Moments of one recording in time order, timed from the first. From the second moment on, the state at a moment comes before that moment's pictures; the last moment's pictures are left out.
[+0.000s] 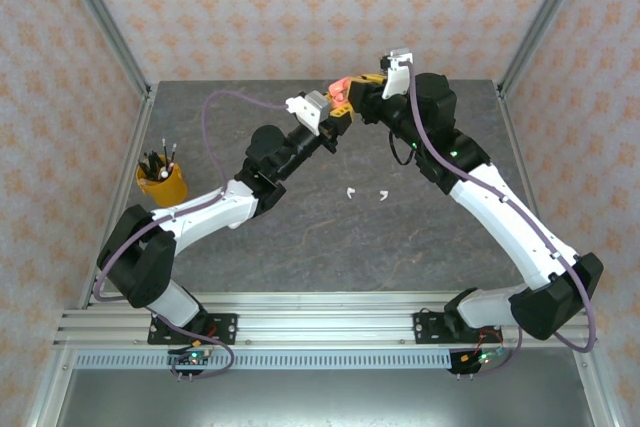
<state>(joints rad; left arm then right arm) -0.65 1.56 1.05 0.79 0.08 -0.02 0.56 1.32 1.41 -0.20 -0.05 0.24</state>
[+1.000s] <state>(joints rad) -0.65 1.56 1.05 0.78 0.08 -0.02 0.55 1.35 1.41 -0.19 -0.09 0.16</state>
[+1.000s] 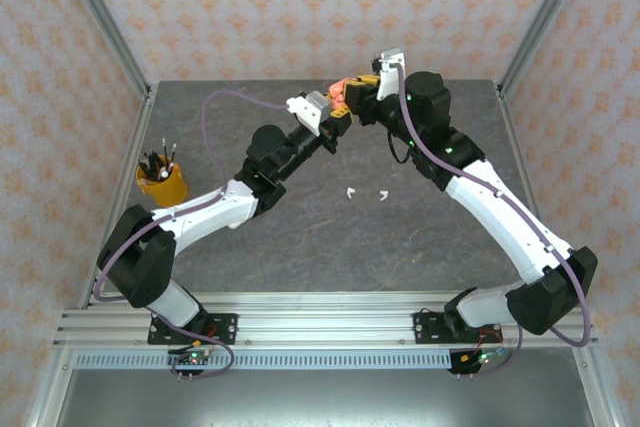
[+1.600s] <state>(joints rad) -0.65 1.57 1.07 0.78 0.08 -0.02 0.55 1.34 1.41 -0.19 -0.08 0.15</state>
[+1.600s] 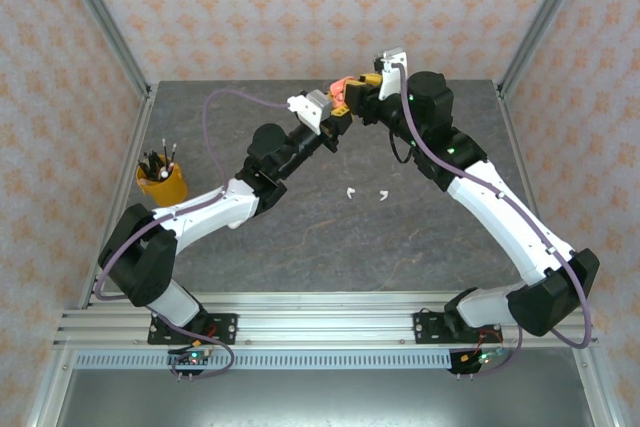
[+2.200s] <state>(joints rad) -0.65 1.58 1.07 0.78 0.08 -0.02 0.55 1.34 1.41 -0.19 -0.02 0.20</state>
